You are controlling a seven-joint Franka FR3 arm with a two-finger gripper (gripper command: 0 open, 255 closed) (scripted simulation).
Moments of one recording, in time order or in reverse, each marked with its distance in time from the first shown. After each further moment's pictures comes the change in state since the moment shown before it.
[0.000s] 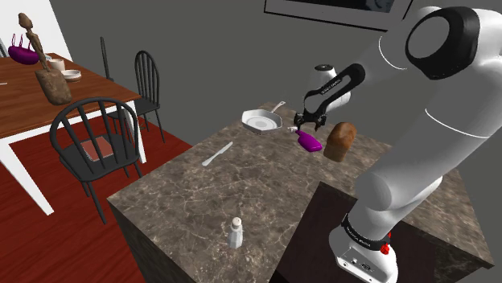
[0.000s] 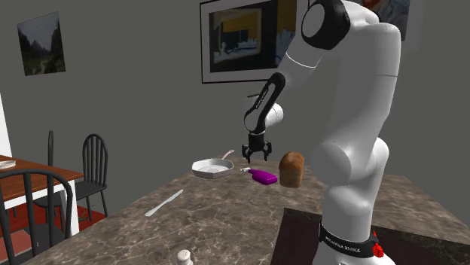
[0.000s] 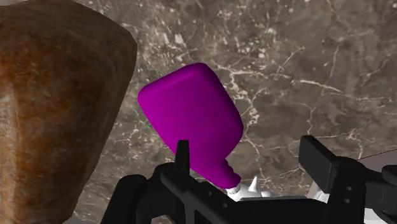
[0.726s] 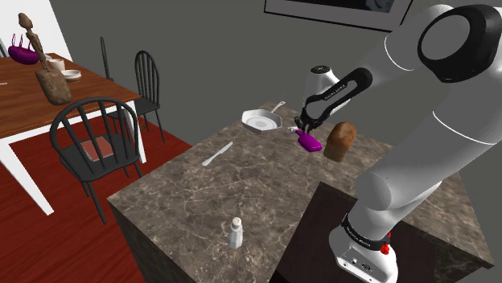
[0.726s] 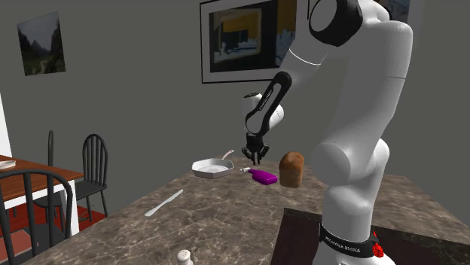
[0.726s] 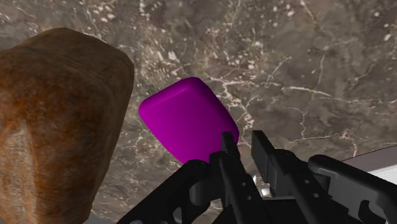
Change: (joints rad) arm -0.011 -0.073 0.058 -0.072 -0.129 0.000 0.222
